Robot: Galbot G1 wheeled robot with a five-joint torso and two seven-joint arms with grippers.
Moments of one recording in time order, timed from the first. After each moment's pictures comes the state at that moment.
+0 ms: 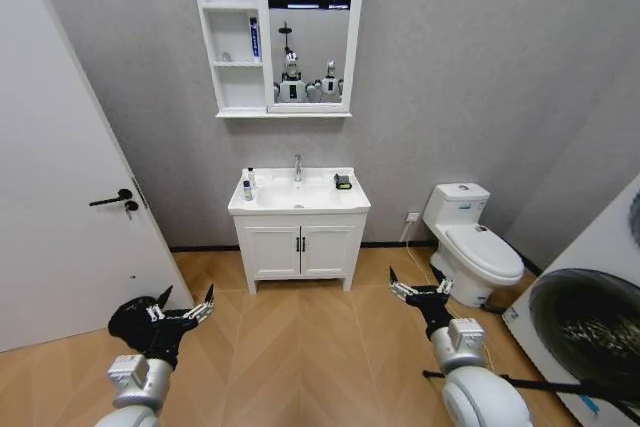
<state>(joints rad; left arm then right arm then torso) 1.77 -1.43 -0.79 -2.31 -0.25 0.16 0.05 -1.63 1.30 0.59 2.35 0.13 -0.31 0.16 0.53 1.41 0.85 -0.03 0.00</state>
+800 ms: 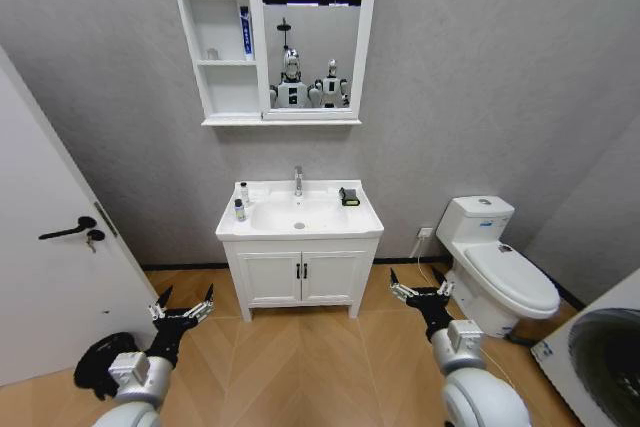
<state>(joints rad) 1.74 -1.42 -0.80 -2.28 -0.26 0.16 0.06 -1.63 1.30 0.60 2.34 0.13 -0.31 0.16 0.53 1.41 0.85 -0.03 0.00</state>
